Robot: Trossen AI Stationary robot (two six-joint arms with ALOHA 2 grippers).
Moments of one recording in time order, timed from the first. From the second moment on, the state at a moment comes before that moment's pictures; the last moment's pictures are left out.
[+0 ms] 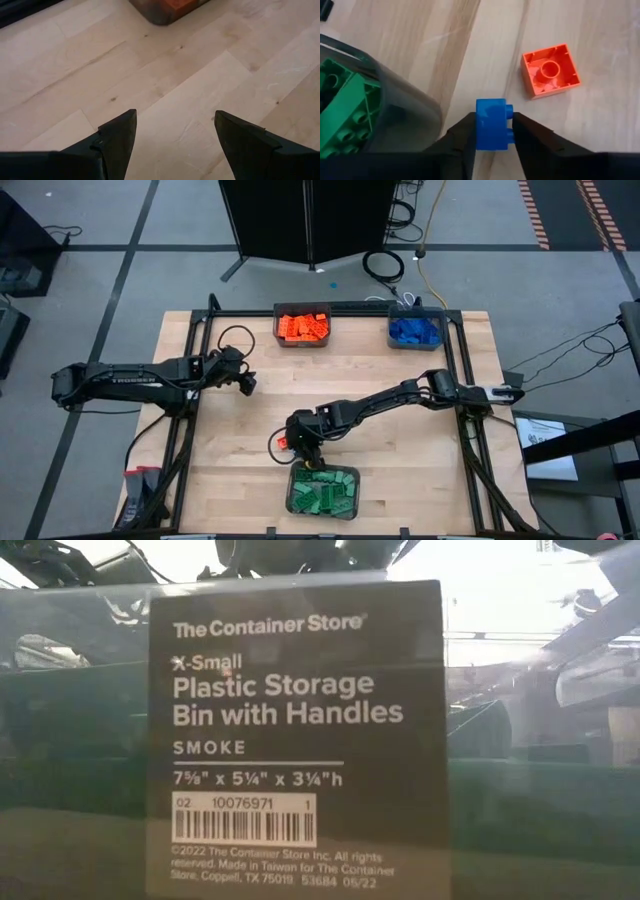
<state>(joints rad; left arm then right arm) 0.24 0.85 0.41 -0.46 -0.35 -0.54 0.18 2.27 1.70 -0.41 -0.16 0.03</state>
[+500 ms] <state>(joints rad) 0.24 0.85 0.41 -0.47 -0.35 -0.54 0.13 2.17 1.69 -0.49 -0.12 0.05</state>
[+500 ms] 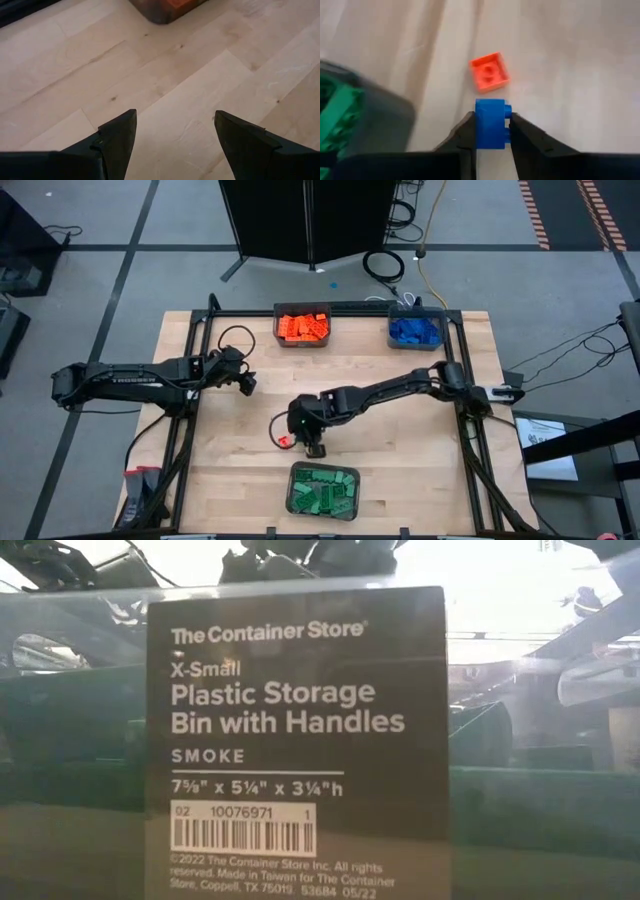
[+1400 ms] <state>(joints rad) 0.24 0.85 0.41 -0.49 -0.35 -0.53 0.05 1.84 1.69 -1.05 -0.22 -0.23</state>
